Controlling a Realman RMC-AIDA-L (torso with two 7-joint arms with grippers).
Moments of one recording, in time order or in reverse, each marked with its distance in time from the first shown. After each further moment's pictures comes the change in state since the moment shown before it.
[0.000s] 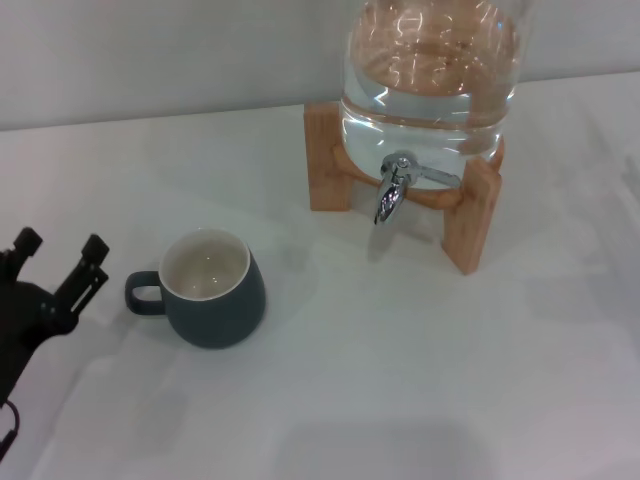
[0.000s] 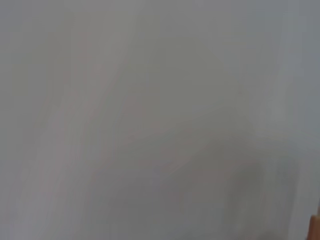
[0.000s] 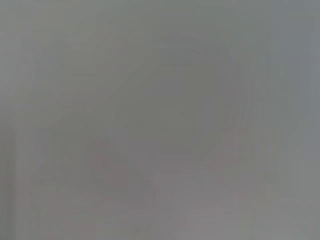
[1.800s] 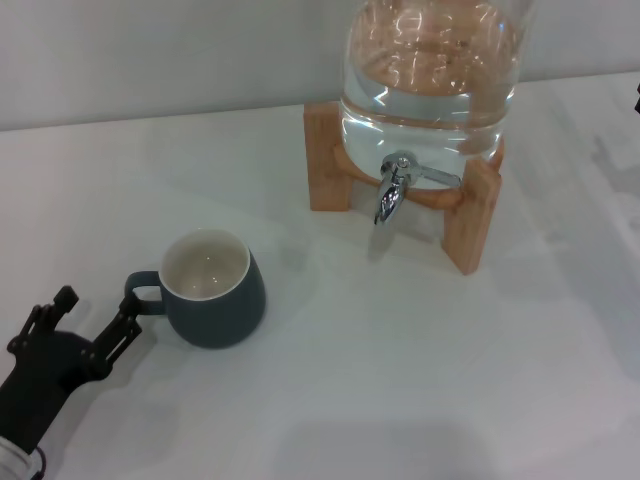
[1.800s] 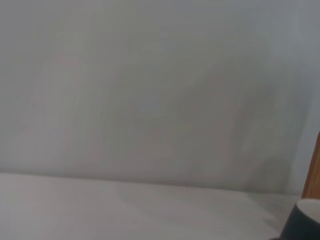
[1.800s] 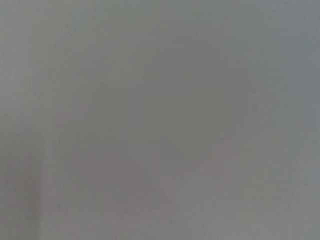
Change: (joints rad) left arm 0.009 -0.046 0.041 -0.056 0.012 -0.135 -0.001; right arm 0.057 0.003 -0.012 -0.027 -0.008 -0.013 0.001
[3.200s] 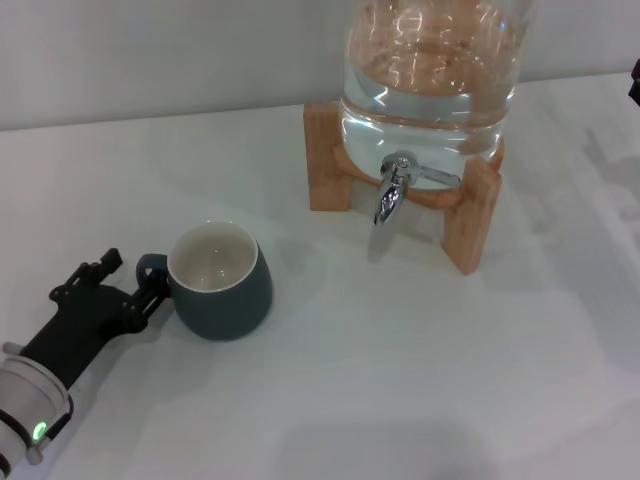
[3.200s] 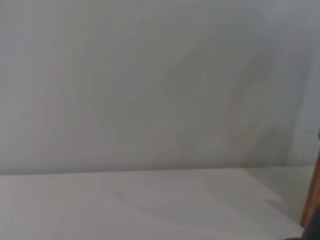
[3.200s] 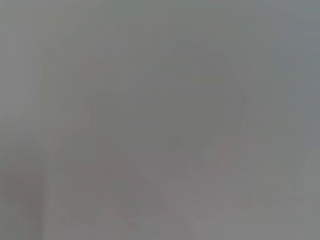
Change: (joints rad) left arm -0.157 0.001 0.000 0.004 0.010 -0.200 0.000; right arm 0.026 0.000 0.006 -0.001 0.006 -0.002 -0.003
